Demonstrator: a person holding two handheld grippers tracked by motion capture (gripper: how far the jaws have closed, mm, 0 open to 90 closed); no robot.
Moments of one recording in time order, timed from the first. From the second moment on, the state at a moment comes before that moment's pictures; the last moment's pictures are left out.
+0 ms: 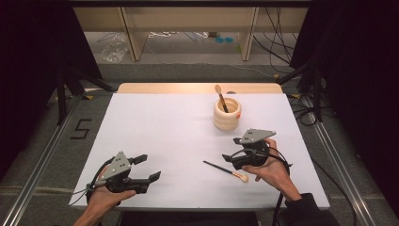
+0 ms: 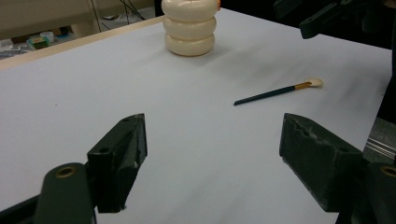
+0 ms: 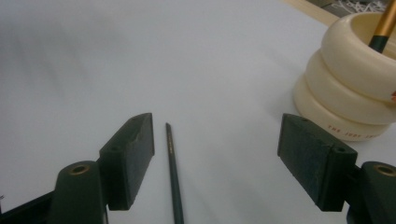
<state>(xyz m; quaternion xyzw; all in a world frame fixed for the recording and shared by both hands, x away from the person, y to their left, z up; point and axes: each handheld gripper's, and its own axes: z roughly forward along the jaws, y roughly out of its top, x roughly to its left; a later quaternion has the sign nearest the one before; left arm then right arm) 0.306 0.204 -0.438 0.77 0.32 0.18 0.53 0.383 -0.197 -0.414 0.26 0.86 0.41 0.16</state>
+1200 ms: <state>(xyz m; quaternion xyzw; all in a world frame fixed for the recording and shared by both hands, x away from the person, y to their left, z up) 0.306 0.204 -0.438 0.77 0.32 0.18 0.53 0.387 -0.173 -0.440 0.20 0.94 0.27 0.11</state>
